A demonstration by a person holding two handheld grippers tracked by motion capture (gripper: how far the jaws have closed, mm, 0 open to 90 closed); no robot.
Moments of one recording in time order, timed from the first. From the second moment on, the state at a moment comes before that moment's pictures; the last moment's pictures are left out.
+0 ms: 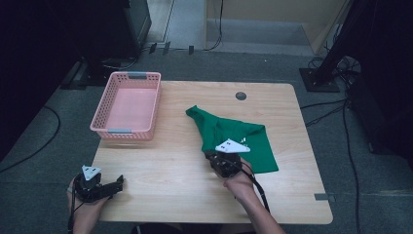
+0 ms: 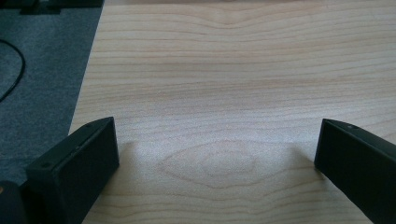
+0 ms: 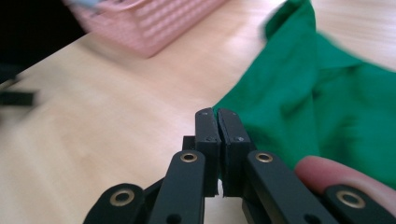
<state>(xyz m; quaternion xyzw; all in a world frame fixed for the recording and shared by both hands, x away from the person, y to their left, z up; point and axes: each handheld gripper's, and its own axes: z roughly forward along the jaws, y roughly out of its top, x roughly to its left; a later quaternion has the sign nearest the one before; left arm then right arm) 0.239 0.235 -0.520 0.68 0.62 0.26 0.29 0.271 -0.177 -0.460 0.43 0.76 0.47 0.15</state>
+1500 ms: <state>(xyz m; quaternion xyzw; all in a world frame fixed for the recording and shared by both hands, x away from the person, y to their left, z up) 0.260 0.148 -0.487 0.69 0.56 0.24 0.40 0.292 -0.311 -0.487 0.52 0.68 0.45 0.24</state>
